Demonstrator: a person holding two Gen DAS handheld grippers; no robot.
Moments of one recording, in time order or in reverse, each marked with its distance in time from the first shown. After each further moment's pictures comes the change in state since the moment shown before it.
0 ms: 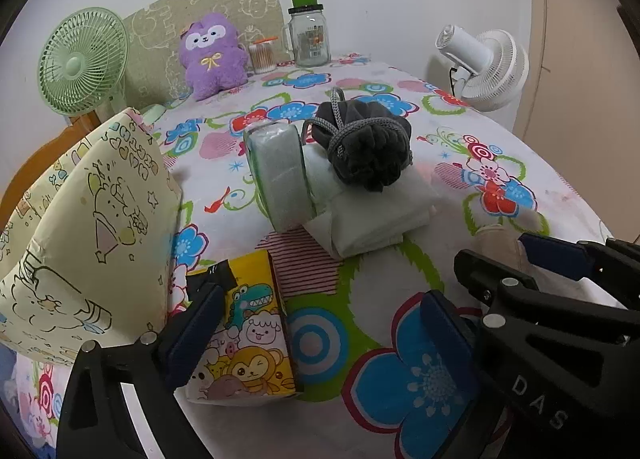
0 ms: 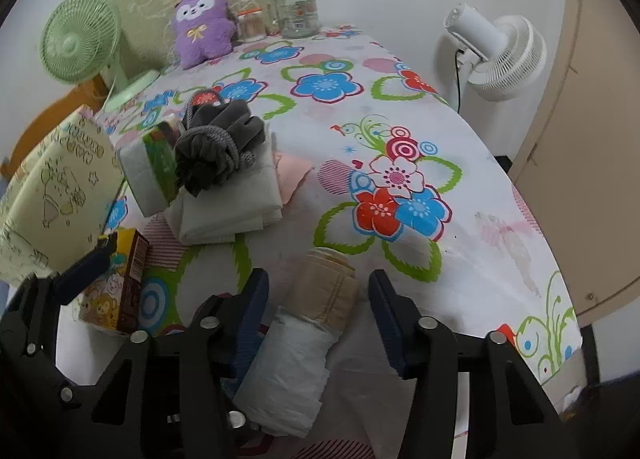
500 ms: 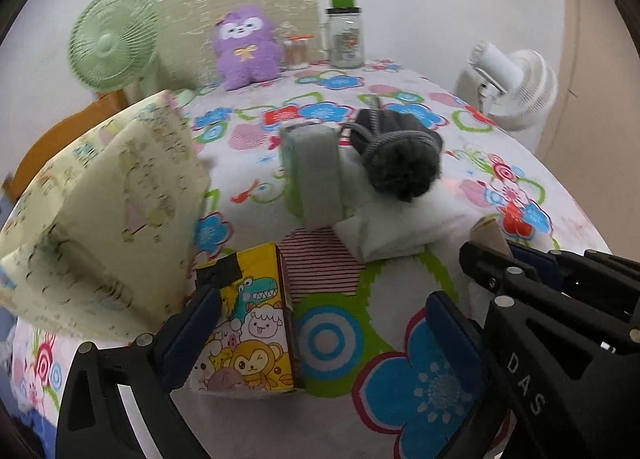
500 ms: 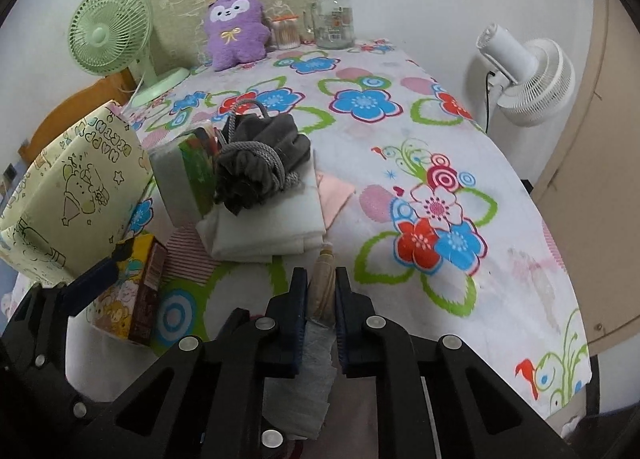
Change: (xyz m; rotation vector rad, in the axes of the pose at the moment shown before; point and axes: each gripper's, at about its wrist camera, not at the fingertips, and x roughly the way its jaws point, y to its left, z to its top) left arm -0.004 0.010 0.000 -0.112 0.002 0.057; right arm 0.000 0.017 0.009 -0.080 -0.039 0.070
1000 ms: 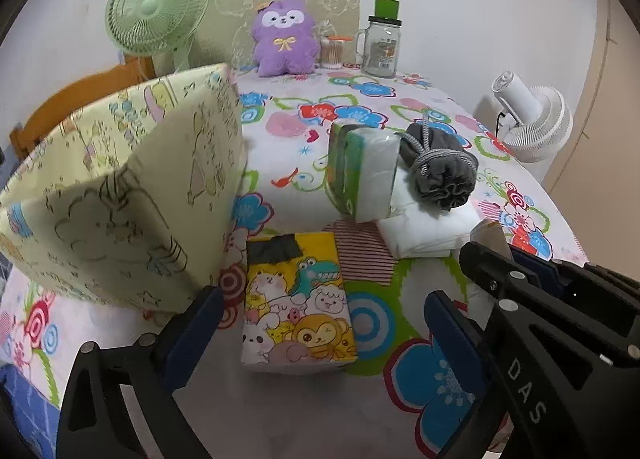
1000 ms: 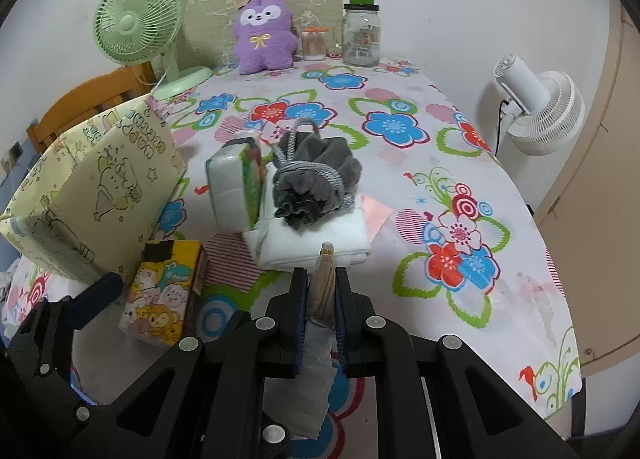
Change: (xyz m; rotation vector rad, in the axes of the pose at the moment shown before) left arm -0.012 0.030 -0.008 -0.153 0.000 -0.023; right arm -0.013 0.032 0.004 -0.079 -0.031 -0.006
